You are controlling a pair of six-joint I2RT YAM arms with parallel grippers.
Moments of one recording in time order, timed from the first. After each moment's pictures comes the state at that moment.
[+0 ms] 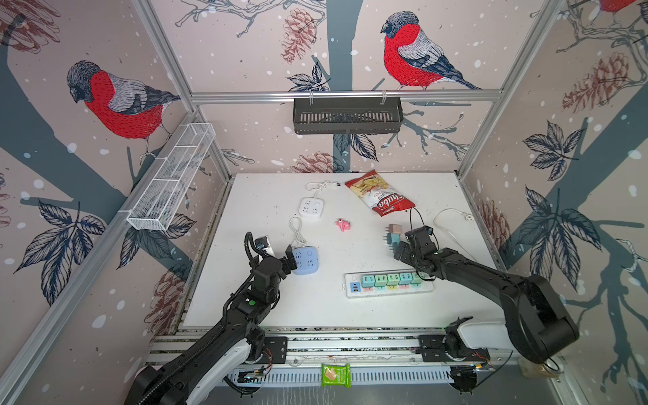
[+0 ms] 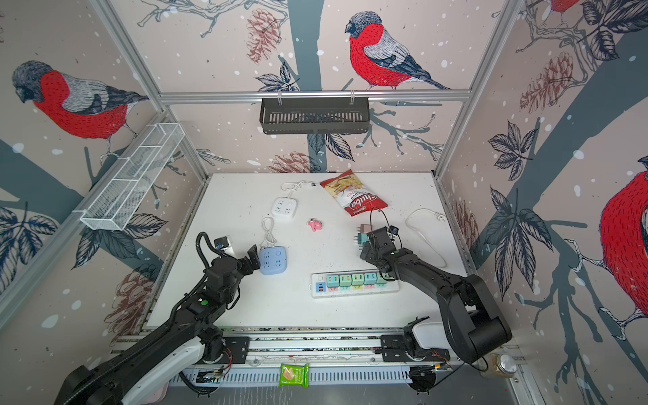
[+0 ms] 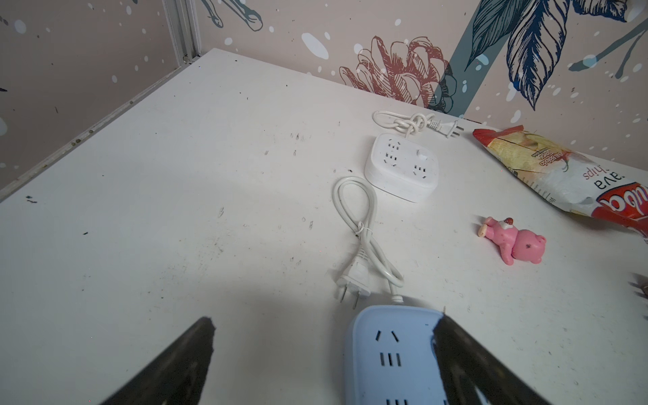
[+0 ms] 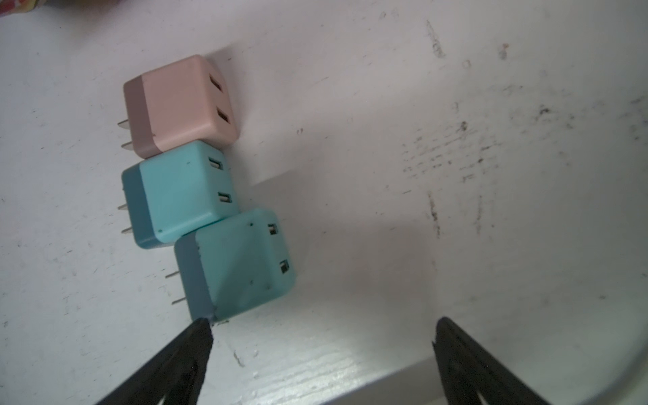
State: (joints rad) left arm -0.49 0.73 0.20 0.11 -0.48 -0.44; right arm 0.43 1.36 0.60 -0.28 0.21 0.76
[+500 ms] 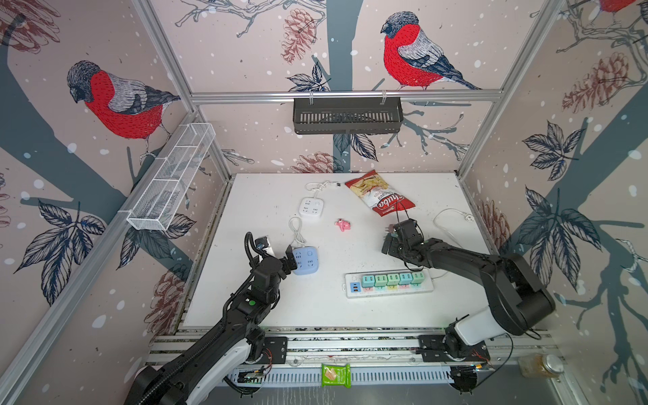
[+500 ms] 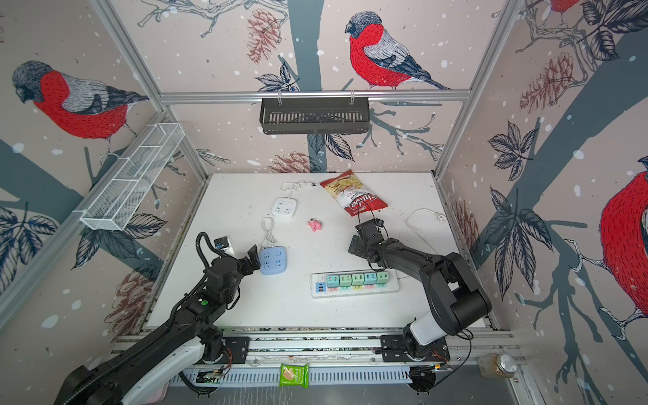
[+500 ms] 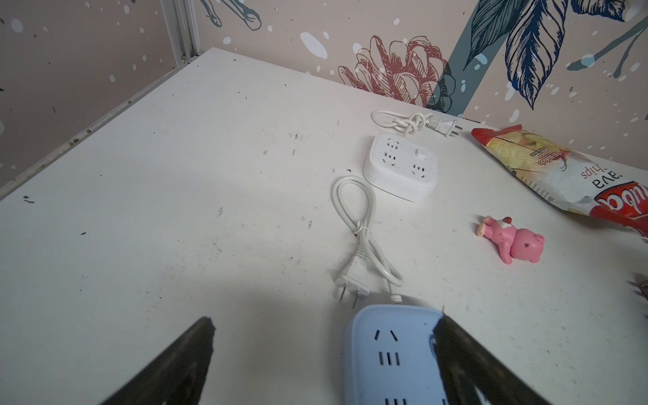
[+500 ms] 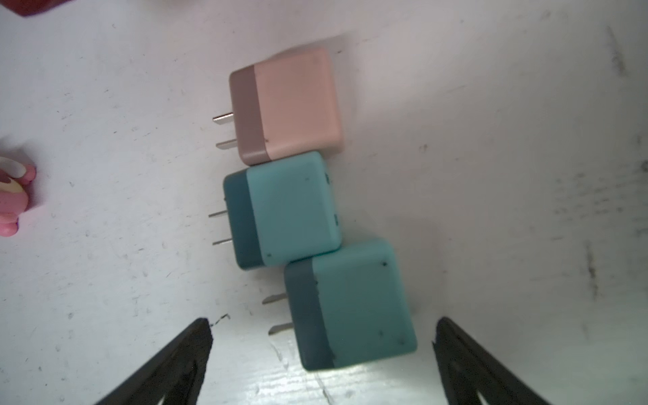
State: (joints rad) left arm -0.49 0.73 0.20 0.11 -0.47 -0.44; right arm 0.49 1.55 0.75 -0.24 0.18 0.73
